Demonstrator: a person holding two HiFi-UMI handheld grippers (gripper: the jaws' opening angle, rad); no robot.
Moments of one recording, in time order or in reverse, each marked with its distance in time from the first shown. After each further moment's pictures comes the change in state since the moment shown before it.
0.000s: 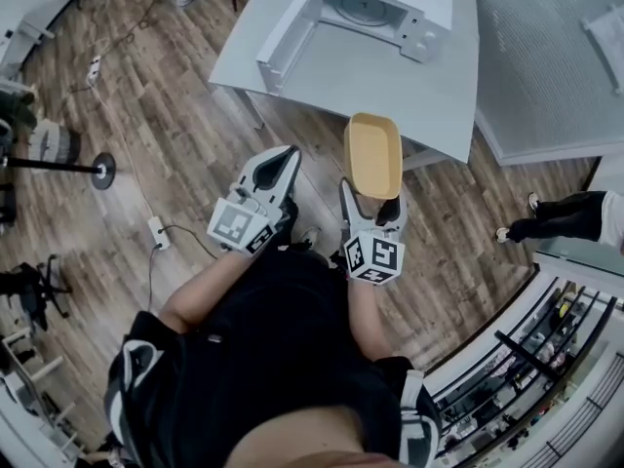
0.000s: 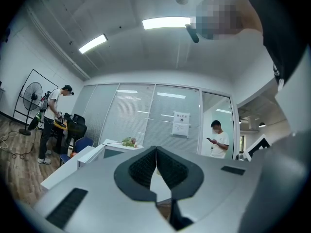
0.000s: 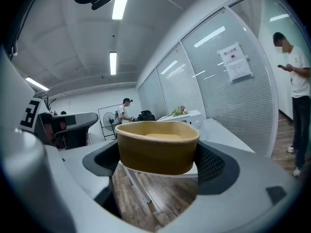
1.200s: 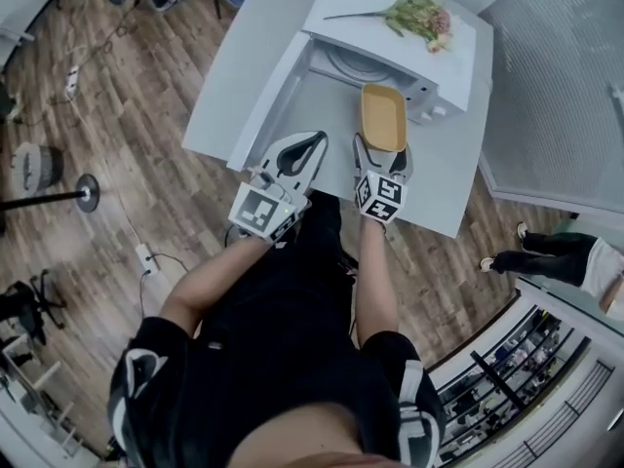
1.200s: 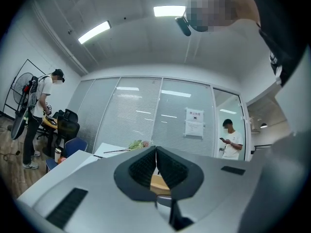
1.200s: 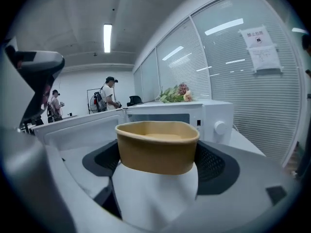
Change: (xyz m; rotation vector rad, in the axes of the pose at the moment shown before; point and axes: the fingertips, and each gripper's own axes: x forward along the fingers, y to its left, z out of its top) left arm 0.304 0.198 -0.021 -0.008 -0.016 -0.031; right arm 0.433 -0.147 0.002 -0.131 0.118 -0.078
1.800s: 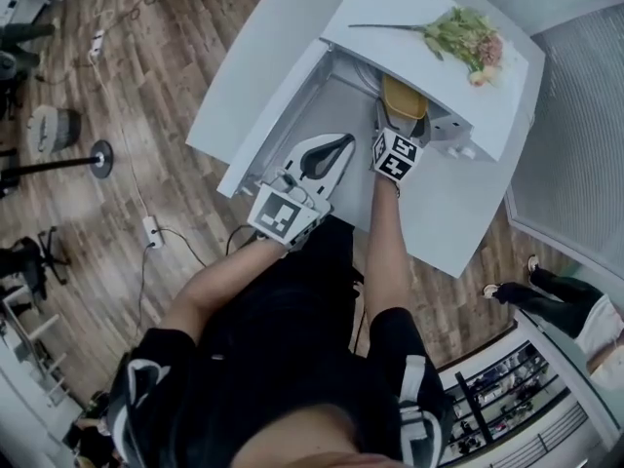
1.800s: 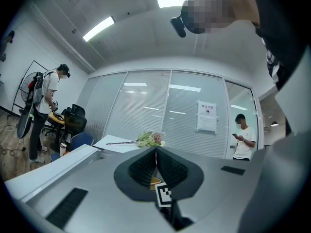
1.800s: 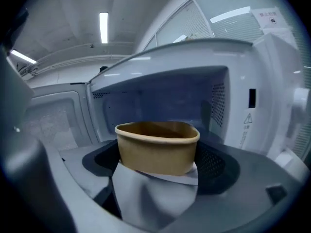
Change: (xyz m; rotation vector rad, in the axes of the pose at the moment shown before) left arm 0.091 0.047 -0.051 -0.048 0.052 0.107; right arm 0.206 -0.036 -0.025 -0.013 0.073 0.023
